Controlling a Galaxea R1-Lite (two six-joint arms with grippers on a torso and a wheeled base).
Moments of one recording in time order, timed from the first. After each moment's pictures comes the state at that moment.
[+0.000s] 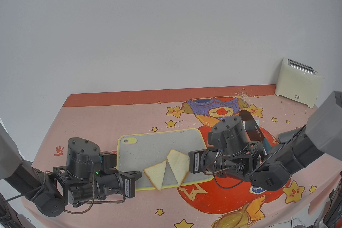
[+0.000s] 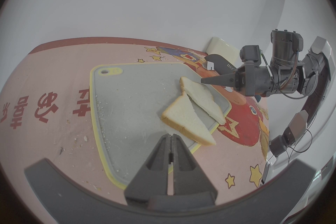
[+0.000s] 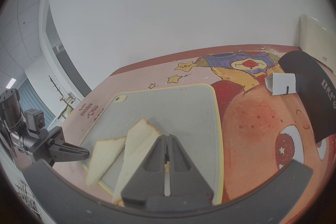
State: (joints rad) left arm -0.59 1.79 -0.34 -0.86 -0.05 -0.33; right arm 0.80 2.04 -0.84 -0.56 -0.18 0.49
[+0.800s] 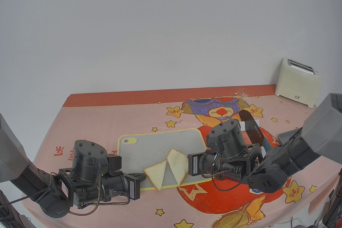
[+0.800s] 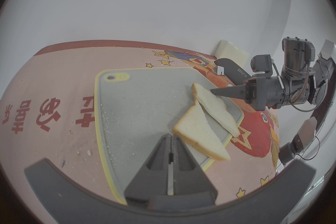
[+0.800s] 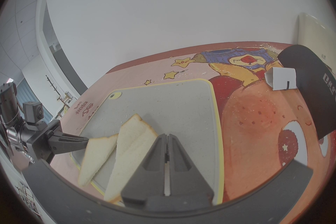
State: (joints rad) left arm -0.63 1.82 -0.34 -0.86 -0.09 -0.34; right arm 0.81 2.06 -0.84 -0.56 -0.18 0.49
